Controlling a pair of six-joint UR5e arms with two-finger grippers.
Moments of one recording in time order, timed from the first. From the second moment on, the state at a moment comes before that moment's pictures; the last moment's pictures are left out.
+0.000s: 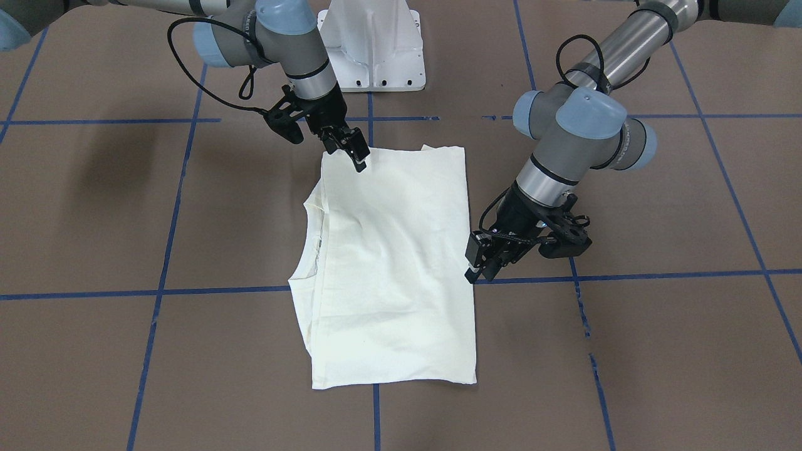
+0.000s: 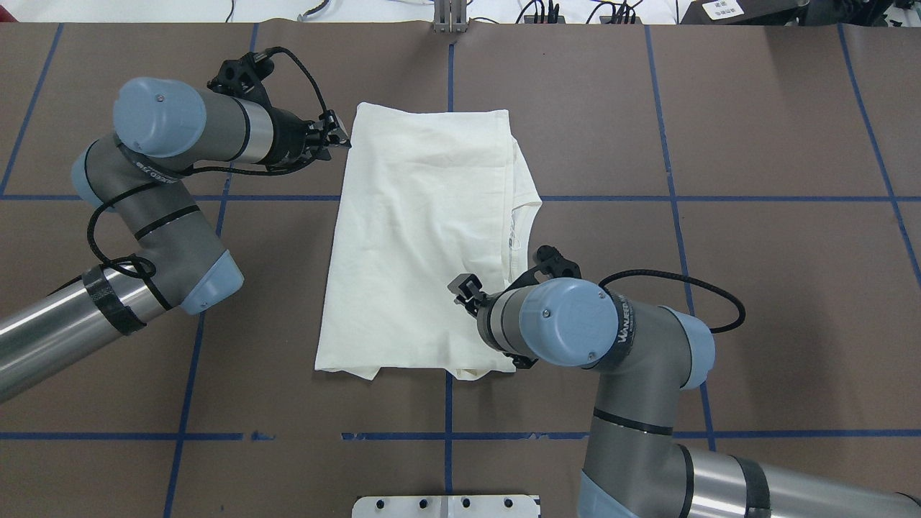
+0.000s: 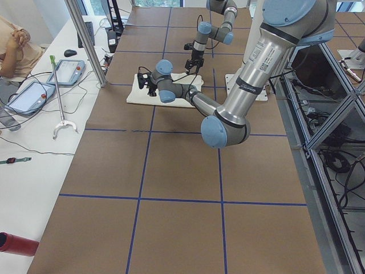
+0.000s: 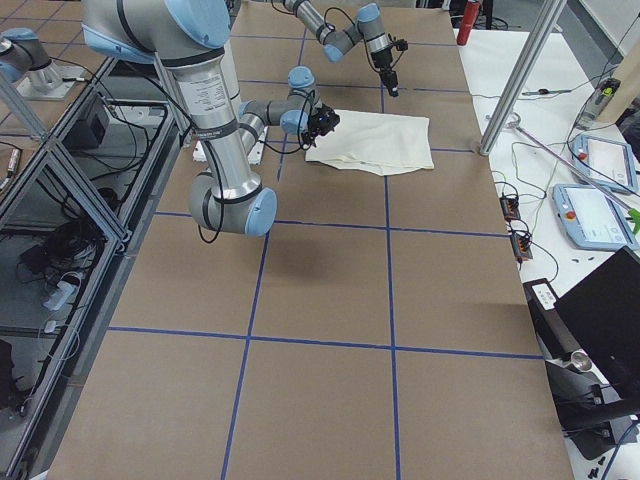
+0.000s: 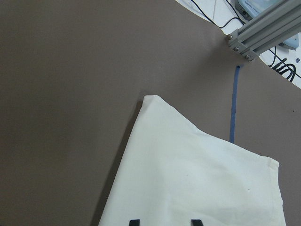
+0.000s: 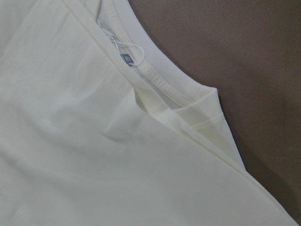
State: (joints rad) left arm -0.76 -2.13 -1.44 -2.39 -1.84 -1.55; right arm 0.32 -1.04 1.78 -1.29 1.60 2.19
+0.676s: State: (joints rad) left arm -0.75 -2.13 -1.43 -2.39 -1.83 -1.55; right arm 0.25 -1.06 1.75 -1.31 1.57 2.23
